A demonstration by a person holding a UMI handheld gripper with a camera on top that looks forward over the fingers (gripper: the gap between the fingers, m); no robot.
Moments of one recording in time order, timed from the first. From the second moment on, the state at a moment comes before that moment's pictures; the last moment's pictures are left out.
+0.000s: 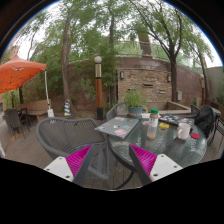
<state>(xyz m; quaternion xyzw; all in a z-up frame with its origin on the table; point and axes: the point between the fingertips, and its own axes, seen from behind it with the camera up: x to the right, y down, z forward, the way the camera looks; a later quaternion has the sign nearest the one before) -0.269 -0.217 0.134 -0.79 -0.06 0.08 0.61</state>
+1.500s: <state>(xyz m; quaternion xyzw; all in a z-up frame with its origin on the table) -0.077 0.120 0.075 -0.76 0.04 -0.03 0.64</state>
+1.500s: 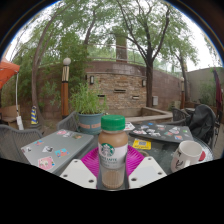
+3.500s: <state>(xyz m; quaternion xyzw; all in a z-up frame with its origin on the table) 0.274 -0.174 0.125 -0.72 0.10 -0.03 0.68</state>
